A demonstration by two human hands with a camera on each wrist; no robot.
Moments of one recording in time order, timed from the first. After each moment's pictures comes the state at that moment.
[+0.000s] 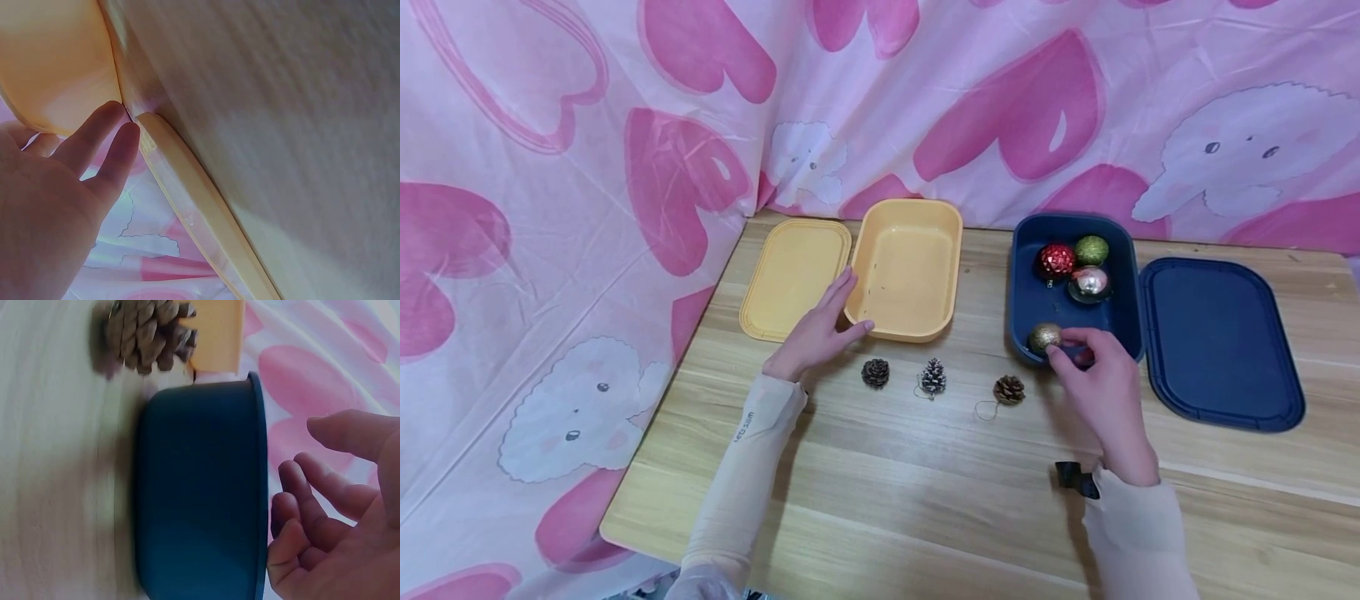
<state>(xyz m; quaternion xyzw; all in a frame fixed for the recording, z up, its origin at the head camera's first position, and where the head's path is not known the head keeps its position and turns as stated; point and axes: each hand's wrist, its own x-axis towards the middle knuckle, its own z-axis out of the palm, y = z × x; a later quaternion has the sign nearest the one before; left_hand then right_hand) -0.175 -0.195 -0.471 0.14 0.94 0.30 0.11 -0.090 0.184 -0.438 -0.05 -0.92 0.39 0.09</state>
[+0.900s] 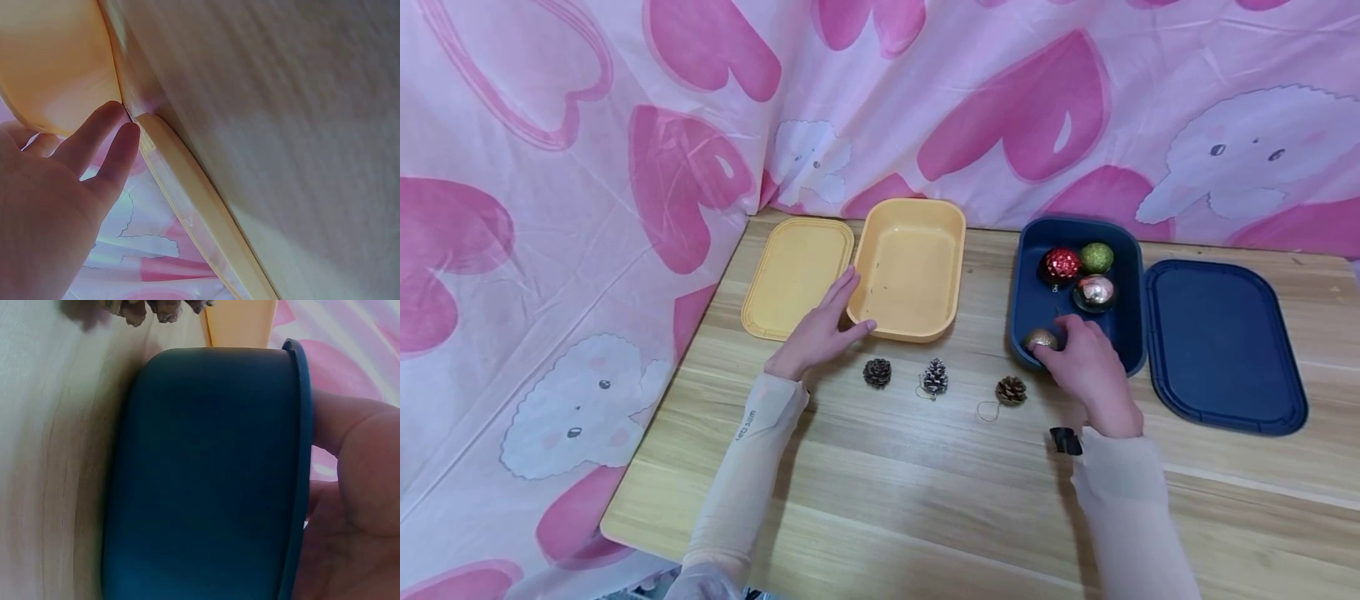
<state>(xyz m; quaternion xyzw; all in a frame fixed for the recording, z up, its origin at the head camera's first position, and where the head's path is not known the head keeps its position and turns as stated) -0.176 -0.195 -0.472 0.14 0.94 0.29 0.10 -0.128 0.185 -0.435 -0.05 -0.94 0.30 -0.17</state>
